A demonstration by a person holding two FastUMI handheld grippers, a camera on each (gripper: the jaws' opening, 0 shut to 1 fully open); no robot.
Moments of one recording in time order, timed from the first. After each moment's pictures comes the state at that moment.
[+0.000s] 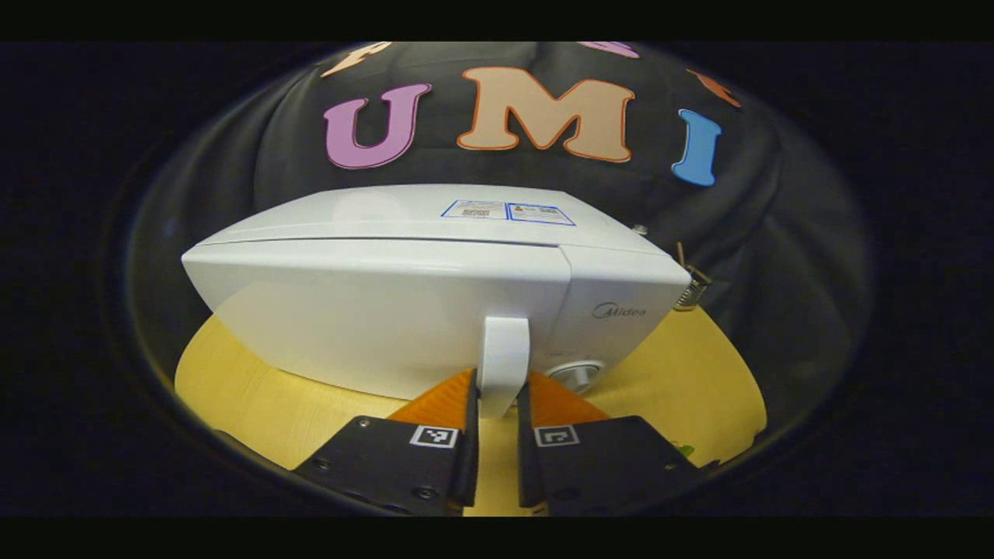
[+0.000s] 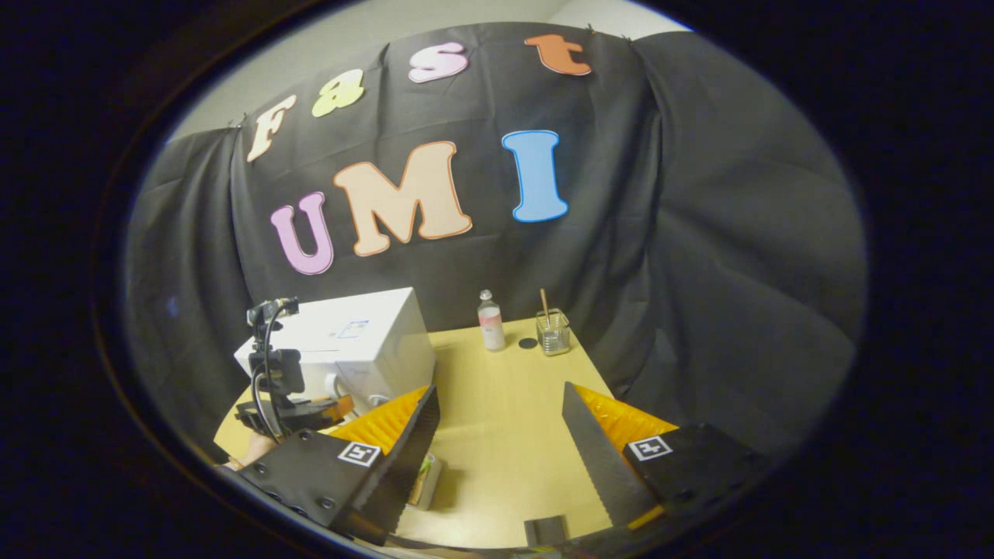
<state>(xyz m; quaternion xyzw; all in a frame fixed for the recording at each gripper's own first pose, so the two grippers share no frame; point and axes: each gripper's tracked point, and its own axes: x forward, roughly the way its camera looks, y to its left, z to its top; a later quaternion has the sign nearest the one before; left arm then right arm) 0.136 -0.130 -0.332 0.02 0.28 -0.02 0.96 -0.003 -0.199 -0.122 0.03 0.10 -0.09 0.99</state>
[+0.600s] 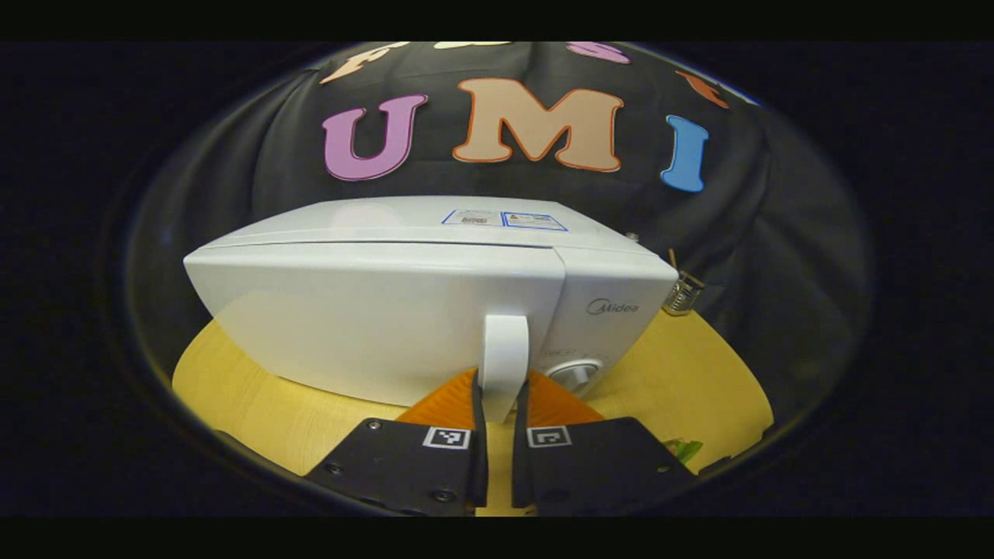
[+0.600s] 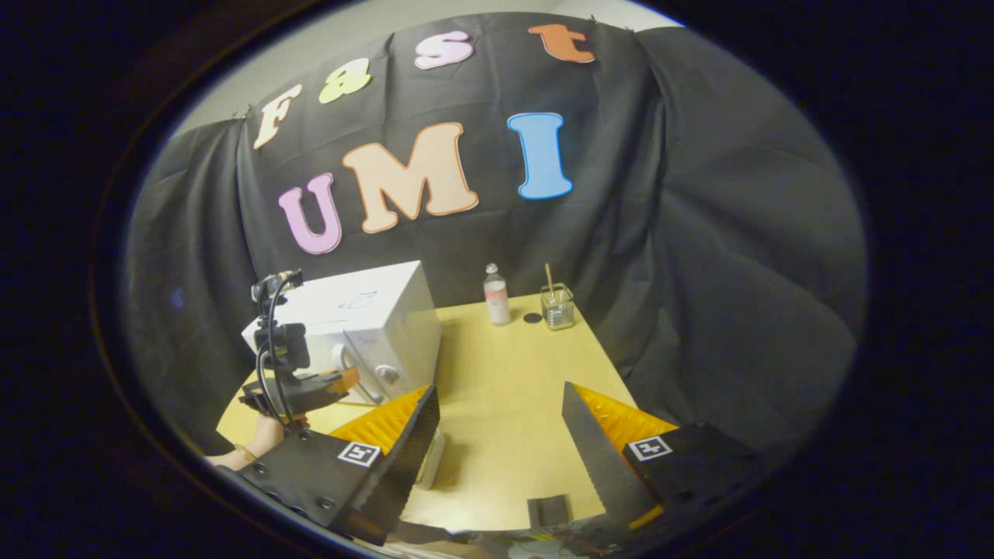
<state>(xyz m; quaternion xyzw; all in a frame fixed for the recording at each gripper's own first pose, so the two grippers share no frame) 0.132 -0.128 -0.330 0.03 0.24 -0.03 0.97 -0.028 -0.184 -0.158 0.04 0.15 -0.06 0.99</state>
